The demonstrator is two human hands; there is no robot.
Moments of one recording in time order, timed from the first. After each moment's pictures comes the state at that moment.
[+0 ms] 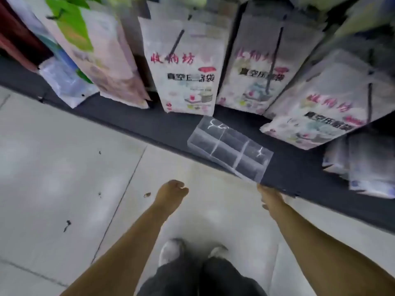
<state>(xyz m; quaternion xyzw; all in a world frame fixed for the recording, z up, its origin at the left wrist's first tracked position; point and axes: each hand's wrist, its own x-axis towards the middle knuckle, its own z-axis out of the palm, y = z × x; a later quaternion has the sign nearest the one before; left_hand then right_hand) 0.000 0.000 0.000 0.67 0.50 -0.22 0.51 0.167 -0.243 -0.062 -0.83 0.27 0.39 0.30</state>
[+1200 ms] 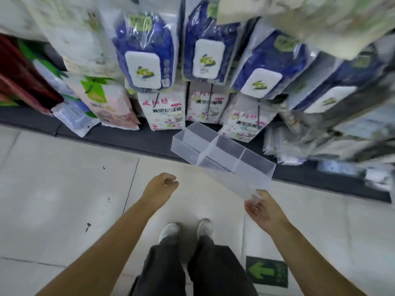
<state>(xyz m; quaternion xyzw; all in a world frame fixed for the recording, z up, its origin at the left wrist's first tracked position) -0.050 -0.017 0.301 0.75 0.36 -0.19 0.52 0.041 -0.308 0.282 -0.52 0.45 0.32 0.64</state>
